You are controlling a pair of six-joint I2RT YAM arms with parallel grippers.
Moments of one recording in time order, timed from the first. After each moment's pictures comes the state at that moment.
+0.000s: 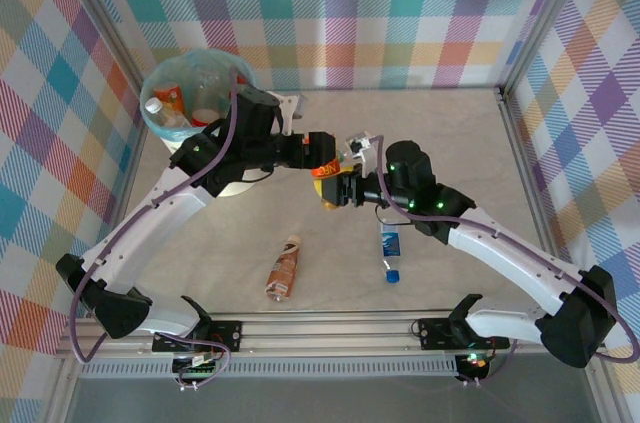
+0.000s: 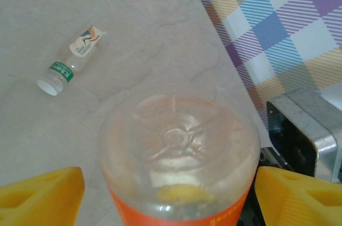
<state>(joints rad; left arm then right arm) -0.69 1.39 1.61 -0.80 0.19 -0.53 0.76 1.17 0.97 -0.13 -0.40 0.48</state>
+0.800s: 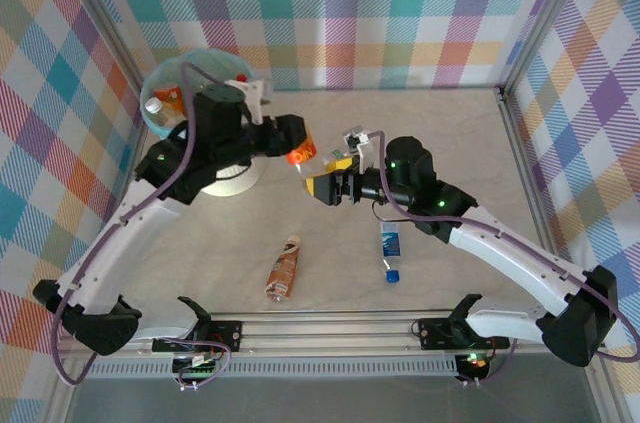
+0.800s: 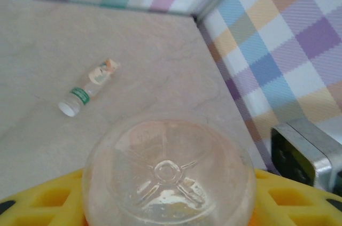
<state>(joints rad) -0.58 1.28 1.66 -0.80 0.05 -0.56 0.79 1.17 1.05 -0.12 -0.39 0.47</state>
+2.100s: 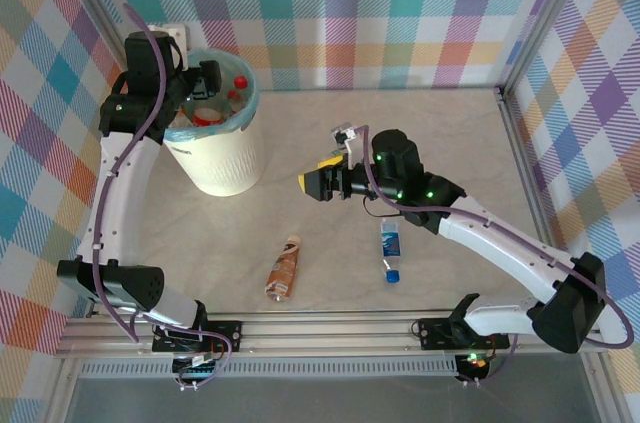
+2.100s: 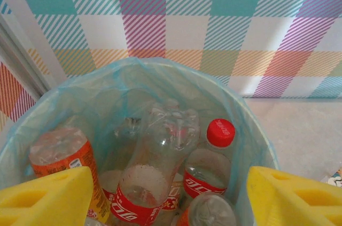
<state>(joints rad) -0.11 1.50 1.88 -0.83 -0.10 -0.07 0.81 1.26 1.12 -0.18 -0.37 0.46</state>
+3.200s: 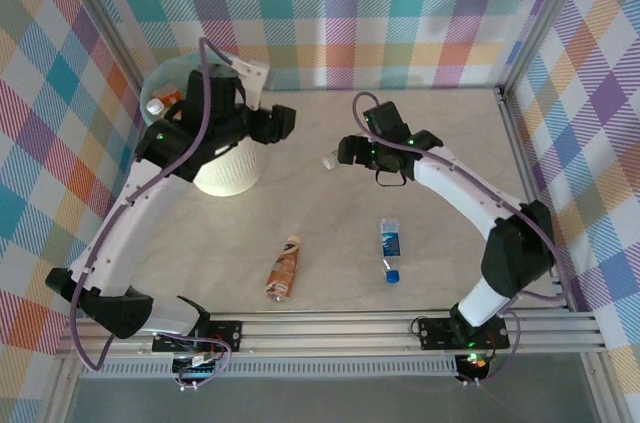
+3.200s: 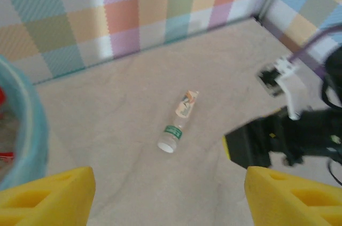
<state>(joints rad) -0.57 1.39 1.69 -0.84 0.01 -0.10 0.54 1.68 1.39 -0.65 0.02 0.62</state>
